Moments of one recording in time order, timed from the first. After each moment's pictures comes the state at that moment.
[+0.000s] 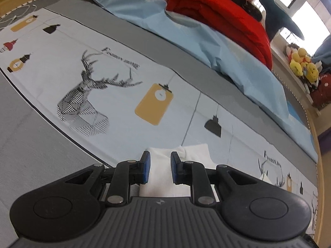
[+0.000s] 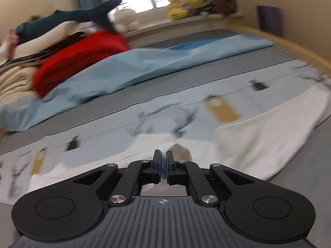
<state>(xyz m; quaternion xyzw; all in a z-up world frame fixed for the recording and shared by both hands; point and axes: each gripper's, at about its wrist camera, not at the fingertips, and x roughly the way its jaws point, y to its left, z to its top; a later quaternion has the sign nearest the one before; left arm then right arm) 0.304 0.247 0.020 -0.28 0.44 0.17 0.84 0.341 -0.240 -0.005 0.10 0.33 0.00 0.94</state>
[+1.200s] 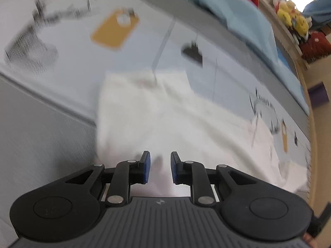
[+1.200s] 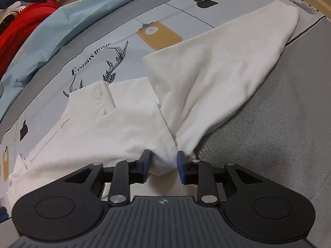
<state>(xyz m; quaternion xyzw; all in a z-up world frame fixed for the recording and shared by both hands) 0.318 0.186 -0.055 -0.29 0.56 0.05 0.78 0.370 -0.290 -0.074 0.19 0.50 -0.10 0.84</state>
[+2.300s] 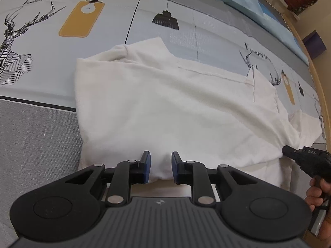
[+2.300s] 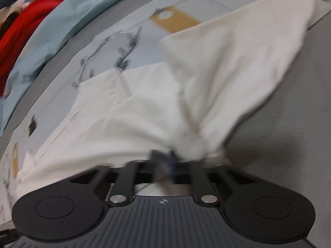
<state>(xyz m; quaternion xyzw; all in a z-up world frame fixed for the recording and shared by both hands) 0.314 0.148 -0.052 -0.18 0.59 0.01 0.79 0.374 -0.281 -0.086 0.21 0.50 -0.08 0.83</state>
